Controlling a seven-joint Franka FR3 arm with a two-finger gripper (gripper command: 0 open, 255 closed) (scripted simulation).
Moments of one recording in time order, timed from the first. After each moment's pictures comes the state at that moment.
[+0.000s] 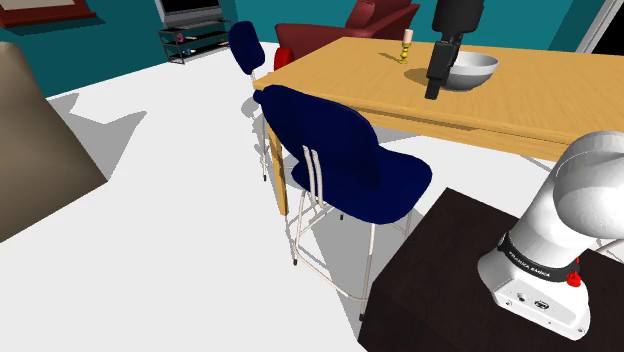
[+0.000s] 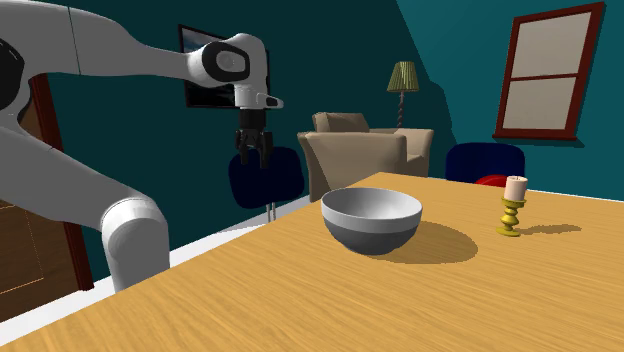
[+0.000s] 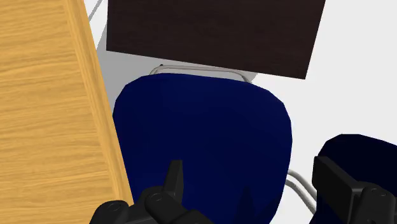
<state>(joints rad) 0.02 -0.79 0.04 -2.38 0.04 1.57 -0.14</state>
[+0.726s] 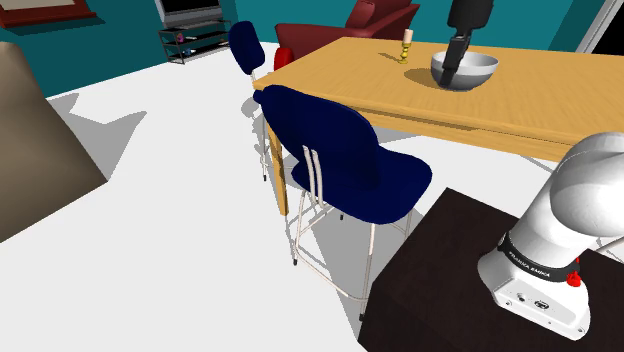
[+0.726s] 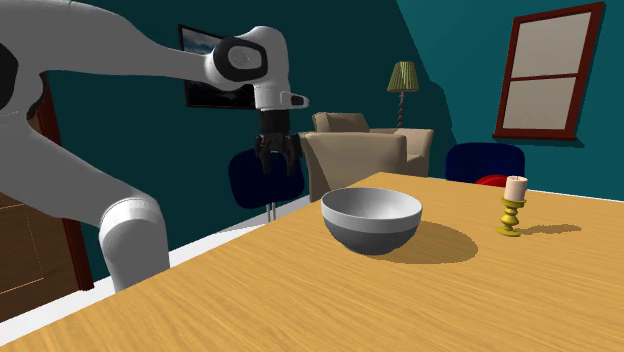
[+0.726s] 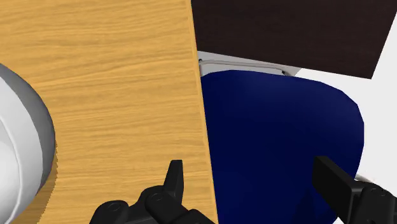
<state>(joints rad) -0.06 -0.76 -0.13 -2.38 -0.13 1.66 -0.34</state>
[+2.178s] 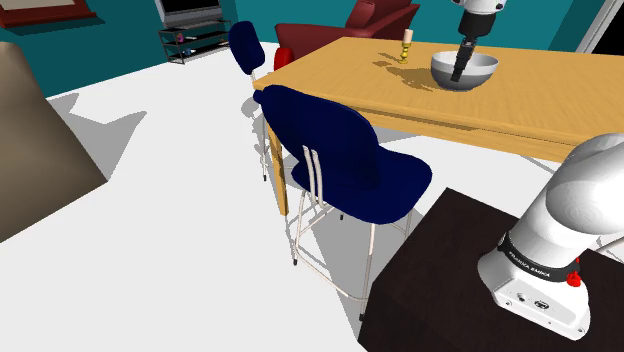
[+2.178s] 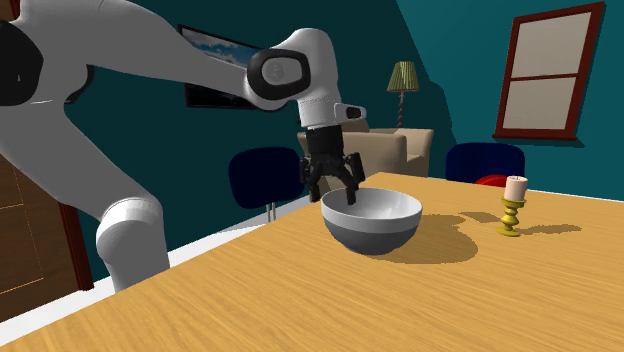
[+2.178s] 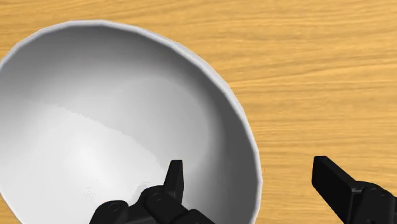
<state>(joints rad) -0.13 -0.55 -0.40 -2.32 -0.31 1.93 -0.63</state>
